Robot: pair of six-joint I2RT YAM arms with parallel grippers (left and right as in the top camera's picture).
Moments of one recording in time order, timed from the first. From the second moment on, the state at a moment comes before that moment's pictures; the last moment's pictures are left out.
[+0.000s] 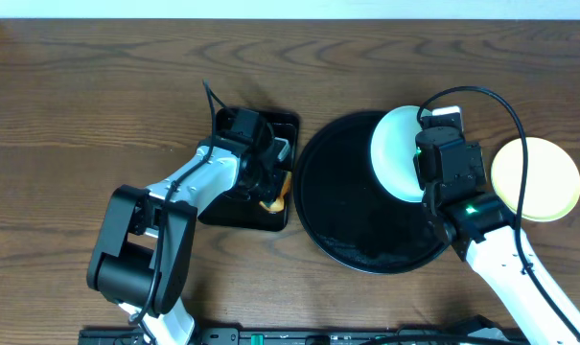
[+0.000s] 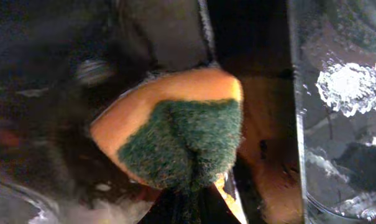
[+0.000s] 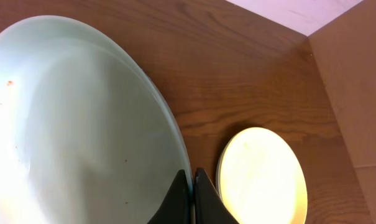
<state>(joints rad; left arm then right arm) -0.33 1.84 1.05 -0.59 0.35 -0.02 0.36 1.21 0.83 -0.41 0.62 -0.05</state>
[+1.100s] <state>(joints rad) -0.28 1.75 1.05 -0.55 0.12 -0.16 0.02 1.21 0.83 -0.38 0.34 0.20</state>
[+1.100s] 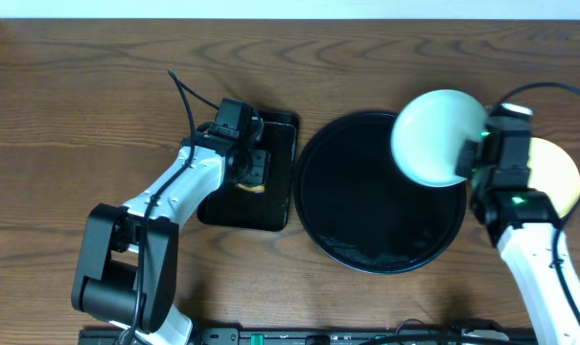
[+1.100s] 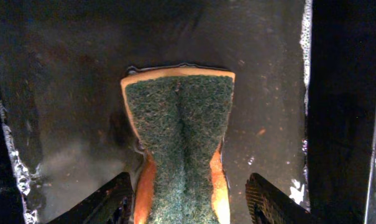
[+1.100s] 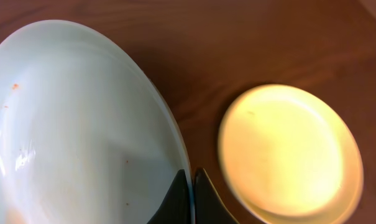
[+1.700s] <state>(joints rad) -0.28 1.63 1.05 -0.55 0.12 -0.19 -0.56 1.37 0.83 -0.39 0.08 0.41</state>
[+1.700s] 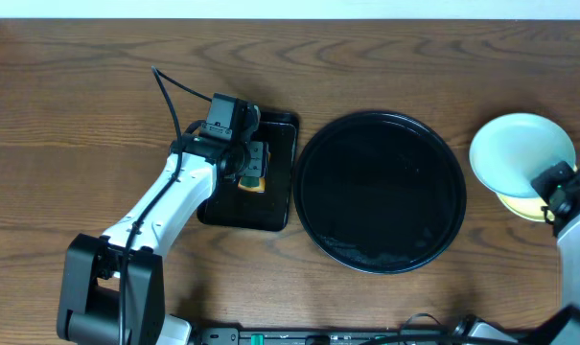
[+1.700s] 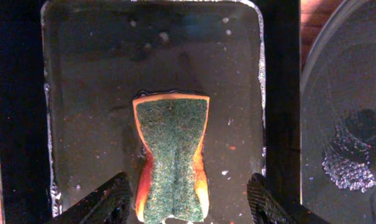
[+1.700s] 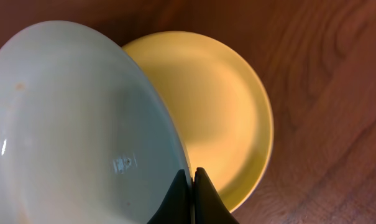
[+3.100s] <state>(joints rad) -0.08 1.34 1.00 -0.97 0.04 -0.32 -0.09 1.36 0.91 -0.78 -0.17 0.02</state>
